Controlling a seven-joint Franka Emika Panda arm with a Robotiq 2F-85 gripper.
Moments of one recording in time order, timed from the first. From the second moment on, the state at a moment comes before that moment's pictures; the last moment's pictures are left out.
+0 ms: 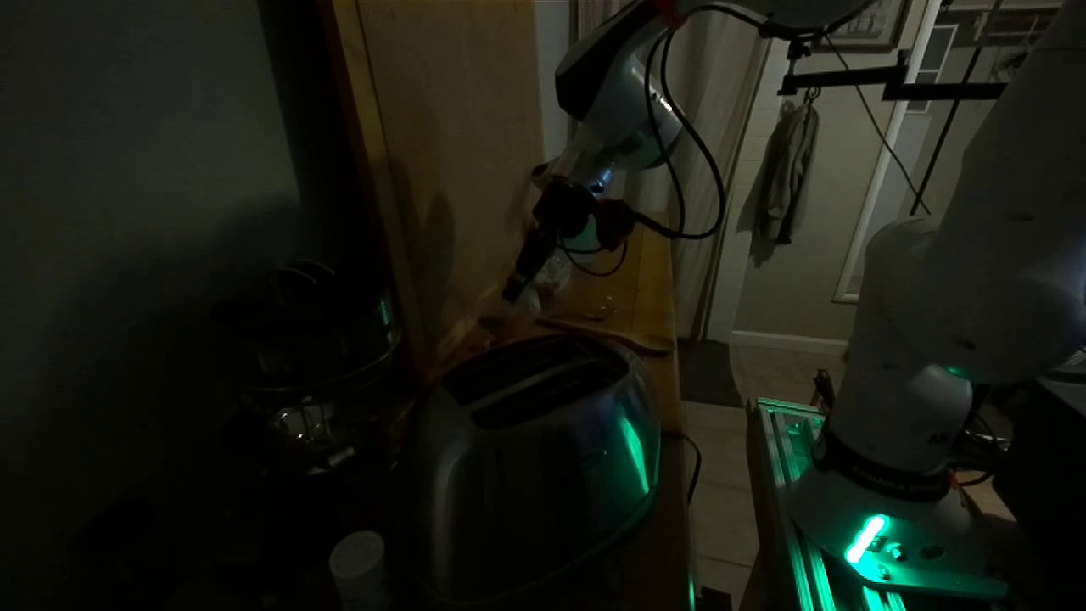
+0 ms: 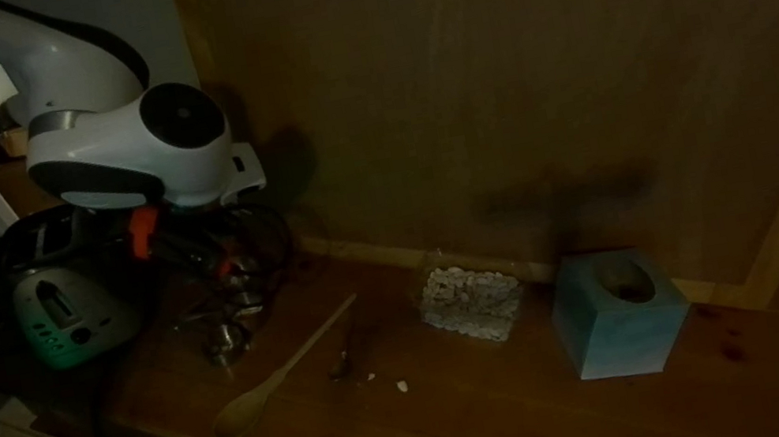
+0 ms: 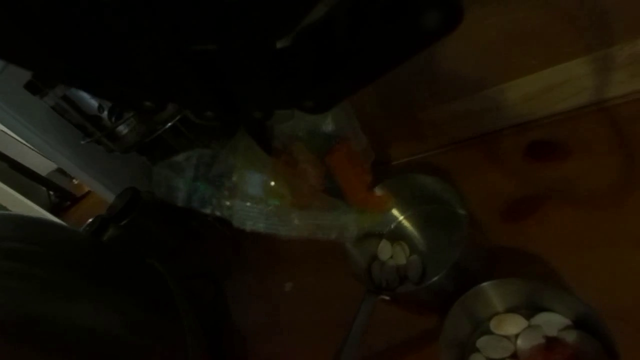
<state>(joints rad) -0.07 -0.24 -0.30 -2.51 0.87 2.21 -1.09</state>
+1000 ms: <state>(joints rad) -0.09 -0.23 -0.28 -2.50 0.88 2.15 -1.11</state>
